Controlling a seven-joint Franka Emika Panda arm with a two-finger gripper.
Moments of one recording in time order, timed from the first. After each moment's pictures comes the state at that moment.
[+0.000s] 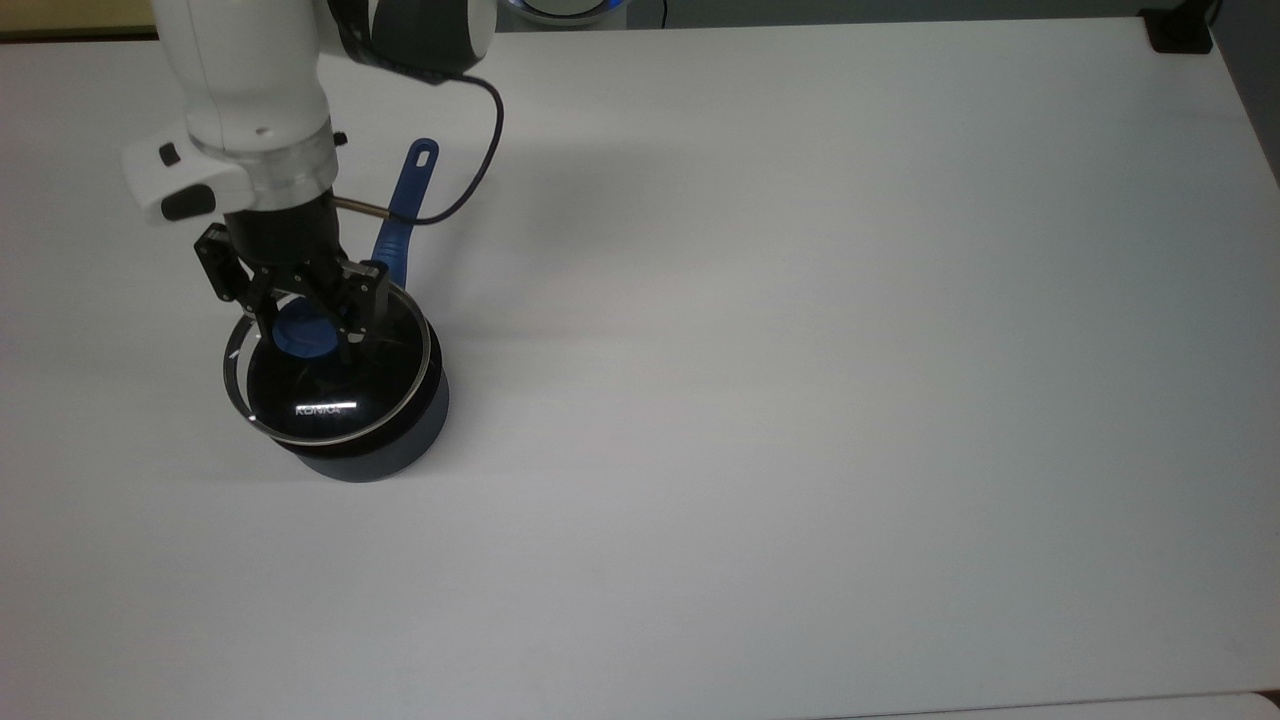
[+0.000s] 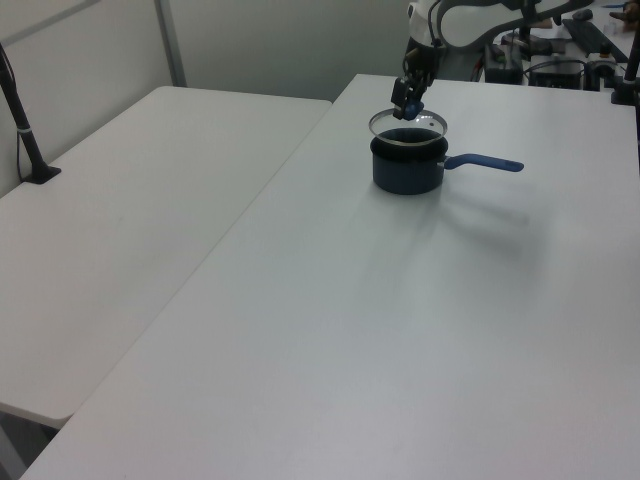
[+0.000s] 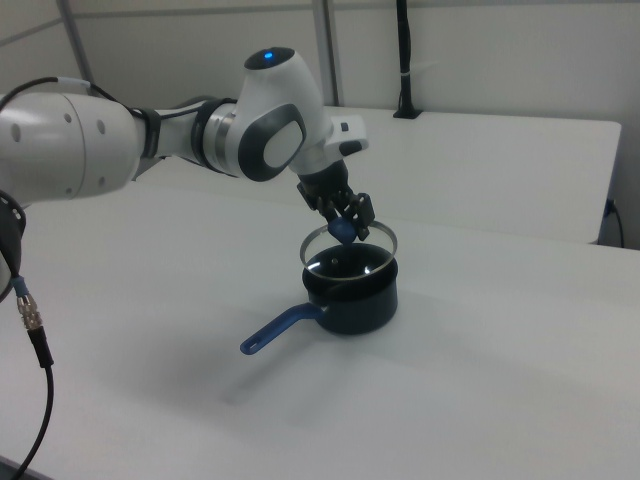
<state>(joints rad) -0.12 0.39 -0.08 -1.56 -0.01 2.27 0.03</state>
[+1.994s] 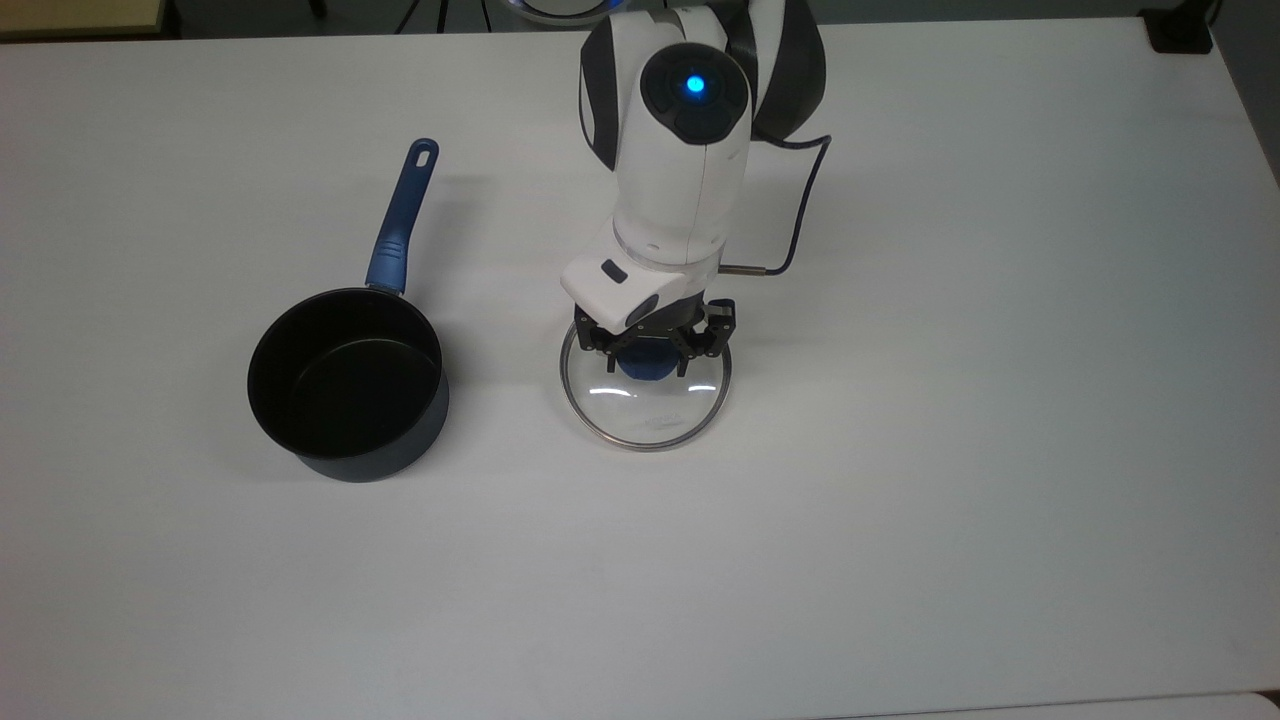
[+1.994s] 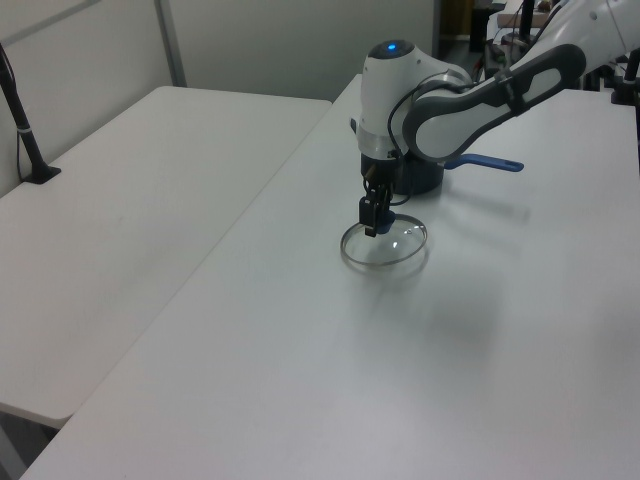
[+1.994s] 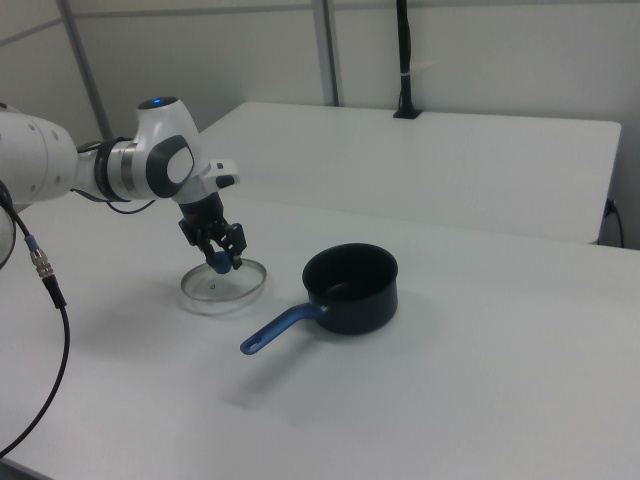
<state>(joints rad) 0.30 0.50 -0.11 -1.60 -0.05 2.20 0.23</state>
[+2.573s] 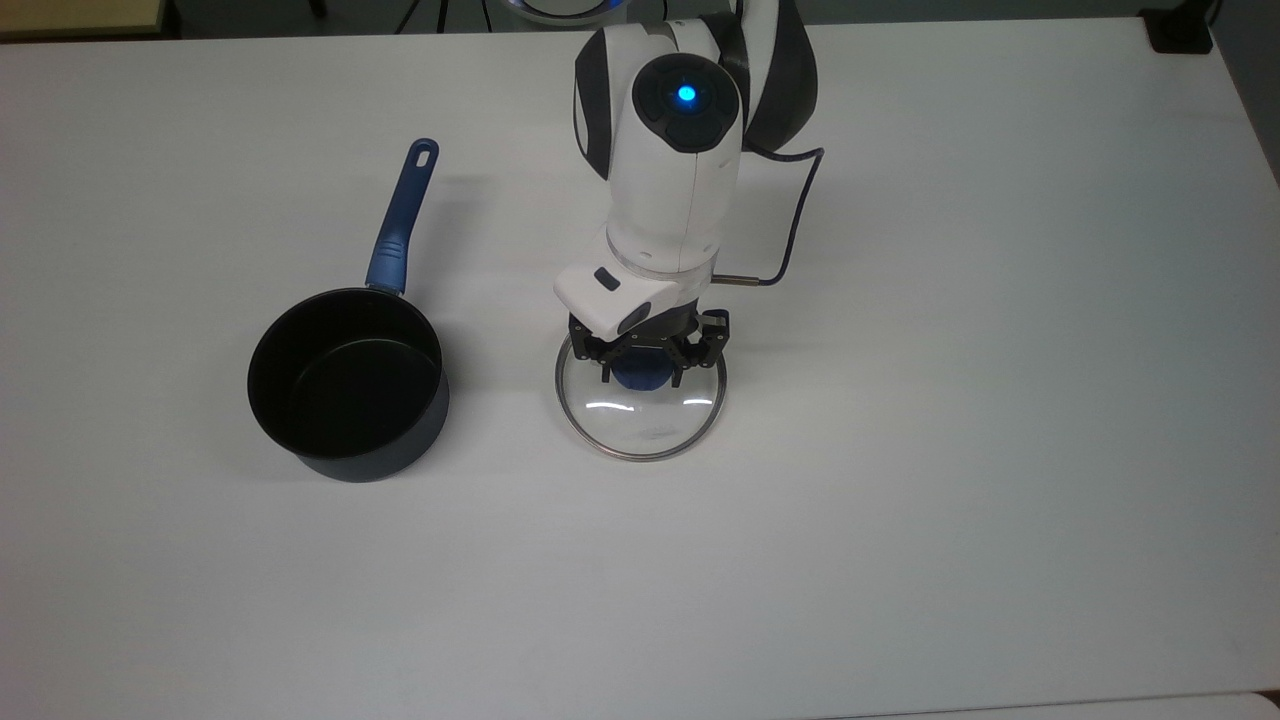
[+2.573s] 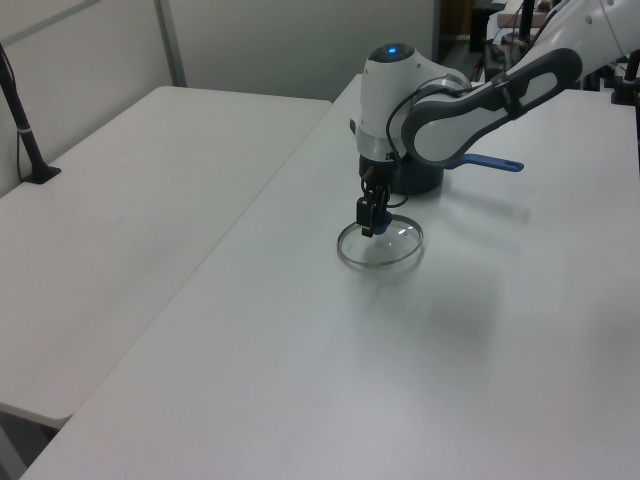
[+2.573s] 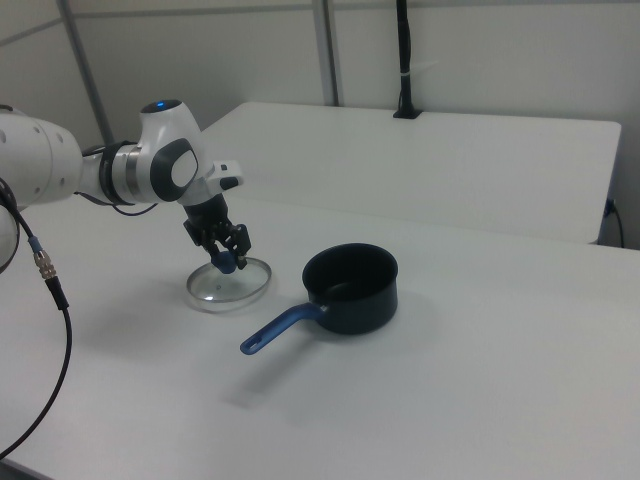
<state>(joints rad) 0.29 0.52 -0.11 -1.60 -0.05 2.23 0.23</state>
